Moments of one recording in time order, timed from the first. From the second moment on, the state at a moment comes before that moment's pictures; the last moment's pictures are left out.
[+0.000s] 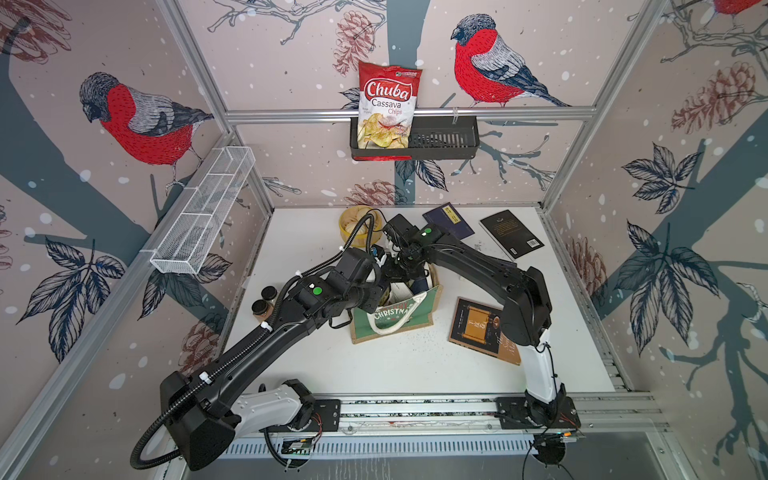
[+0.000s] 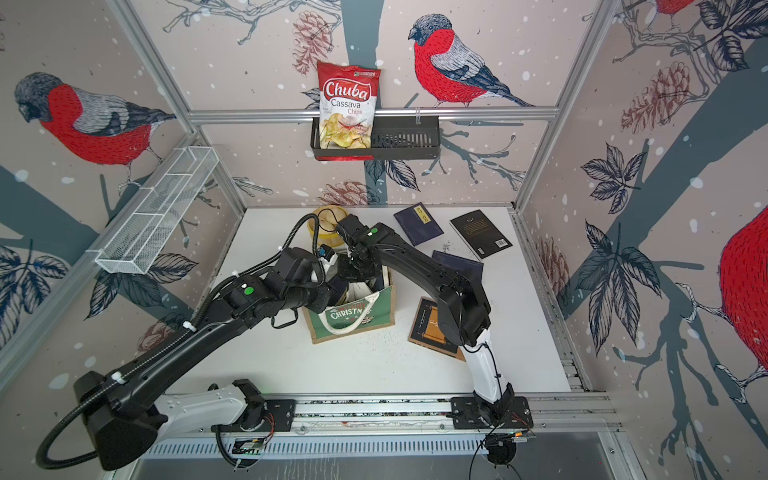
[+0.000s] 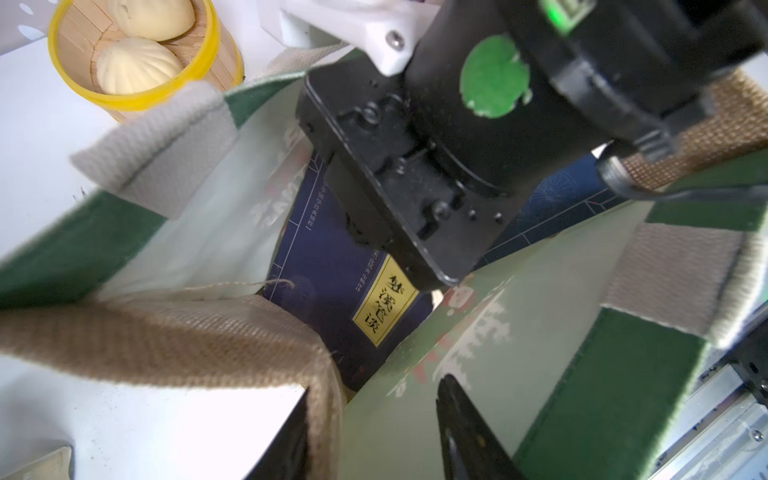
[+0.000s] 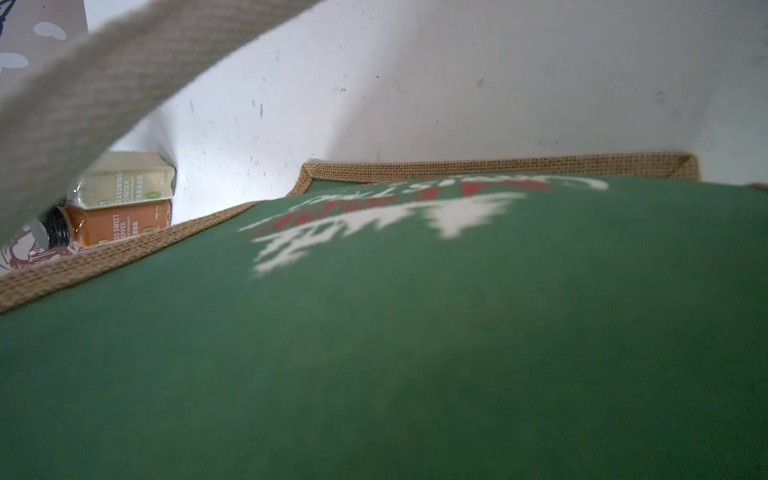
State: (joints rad) left arm -0.71 1.16 1.12 -0.84 -0.07 -0.16; right arm 0.87 2.11 1.98 -1.03 -0.26 0.64
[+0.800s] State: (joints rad) left arm -0.70 1.14 1.13 -0.83 -0.19 -0.18; right arm 0.85 1.99 2.08 -1.13 -0.22 0.60
